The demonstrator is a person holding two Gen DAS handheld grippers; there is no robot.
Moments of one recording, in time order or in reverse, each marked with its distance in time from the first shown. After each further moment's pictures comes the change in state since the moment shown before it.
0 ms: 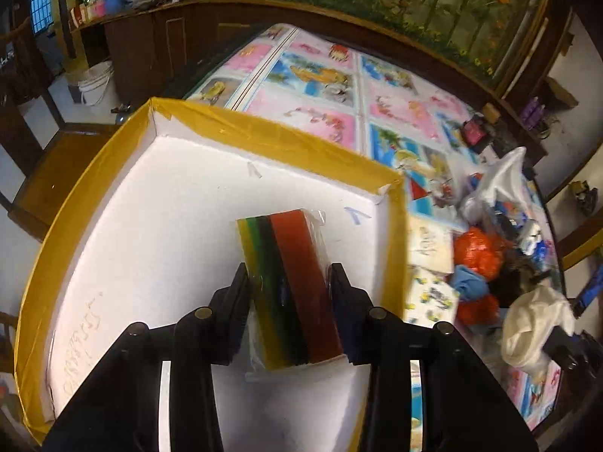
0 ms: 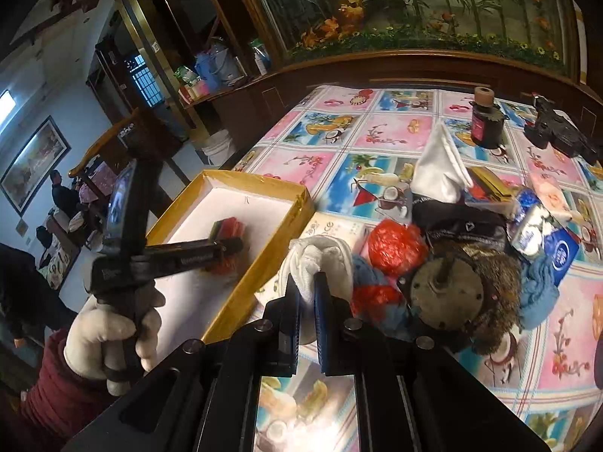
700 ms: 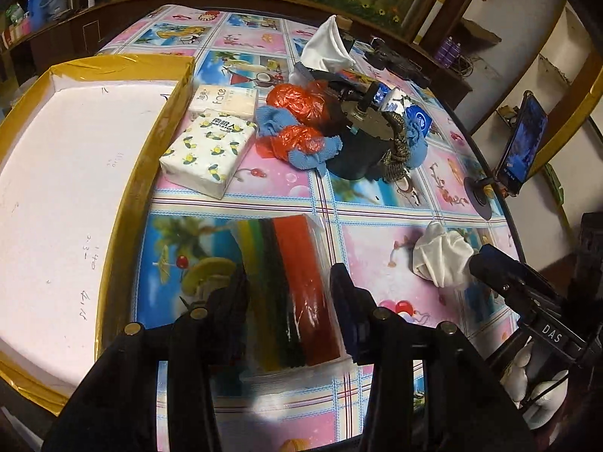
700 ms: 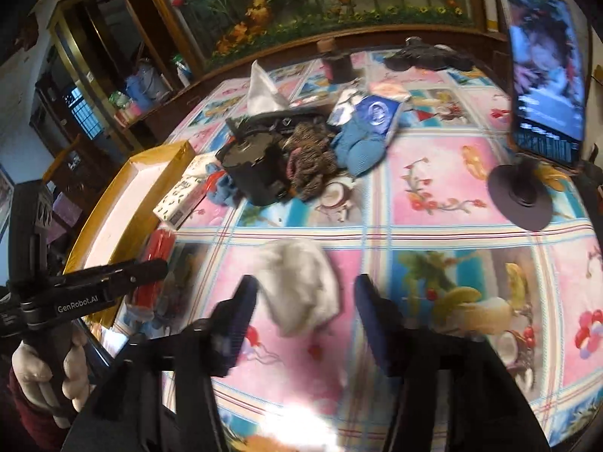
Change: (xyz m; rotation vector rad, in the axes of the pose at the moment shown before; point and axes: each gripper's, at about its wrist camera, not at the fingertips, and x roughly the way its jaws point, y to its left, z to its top) left arm -0.037 -0.118 -0.125 0.160 0.102 -0.201; right arm -0.127 -0.091 -0.130 0.208 -0.043 -0.213
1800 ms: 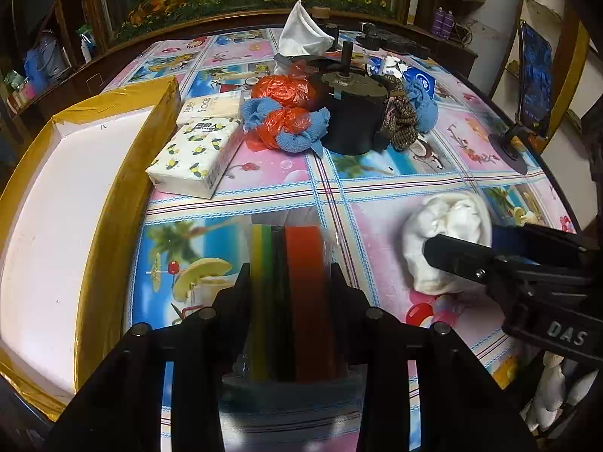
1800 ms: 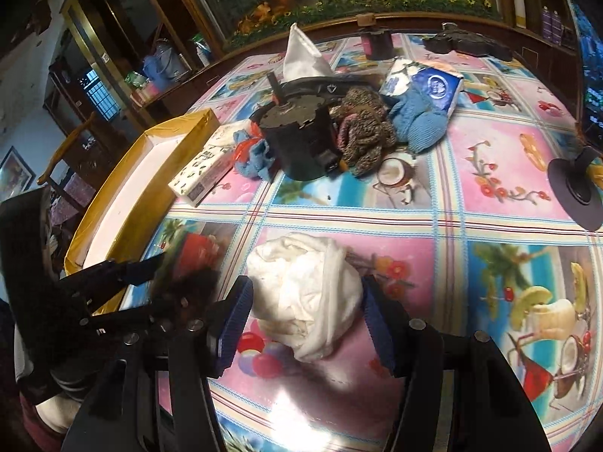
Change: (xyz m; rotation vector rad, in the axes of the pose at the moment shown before) left arm 0.024 -0.030 -0.021 0.183 -0.073 0.189; right arm 0.050 0.036 -0.001 -0.045 0.066 0.079
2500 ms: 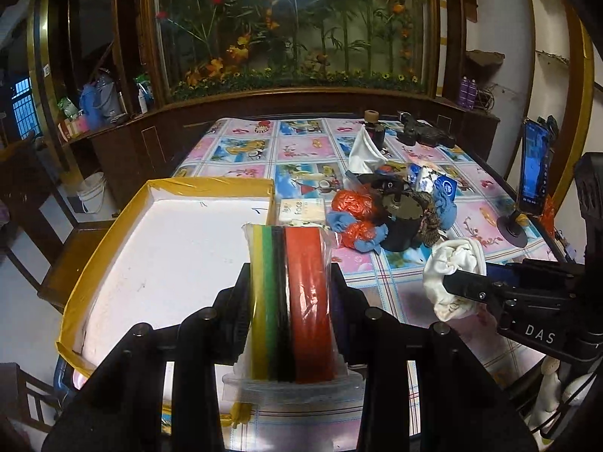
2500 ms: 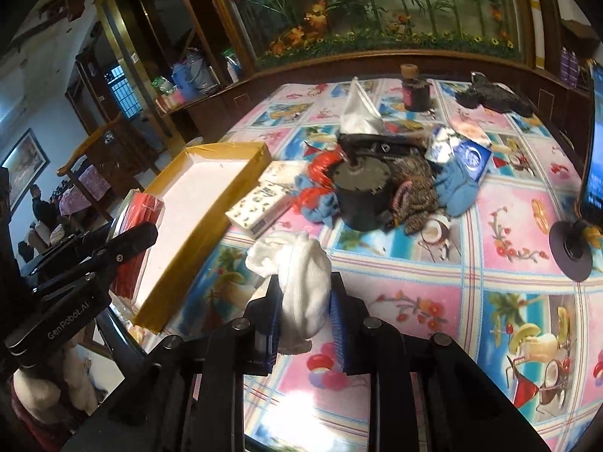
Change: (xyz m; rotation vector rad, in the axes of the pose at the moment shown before) left arm -0.102 0.057 0.018 -0.056 -0.274 0.136; right arm -0.050 0.053 0.014 -0.107 -0.105 0.020
